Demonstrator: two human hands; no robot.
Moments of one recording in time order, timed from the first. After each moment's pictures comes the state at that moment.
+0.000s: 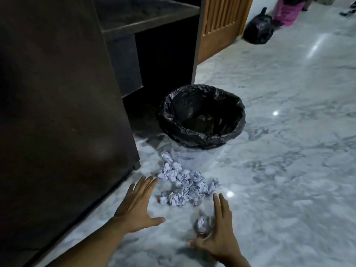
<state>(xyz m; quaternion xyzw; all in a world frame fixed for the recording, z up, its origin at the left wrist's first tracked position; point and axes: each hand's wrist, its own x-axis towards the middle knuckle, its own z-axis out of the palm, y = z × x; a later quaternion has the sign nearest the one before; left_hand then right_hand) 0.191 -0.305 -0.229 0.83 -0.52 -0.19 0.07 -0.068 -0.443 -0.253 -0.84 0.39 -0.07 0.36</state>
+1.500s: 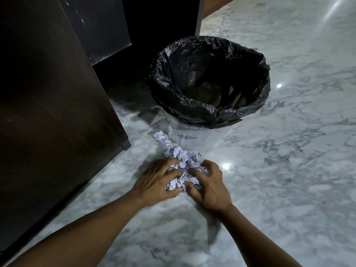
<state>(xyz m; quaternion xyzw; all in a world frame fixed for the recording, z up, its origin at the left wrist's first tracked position) 0.190 -0.378 -0.307 0.71 -0.68 -0.02 0.20 0.002 -0.509 -0.302 -0.93 0.25 -0.16 0.22</state>
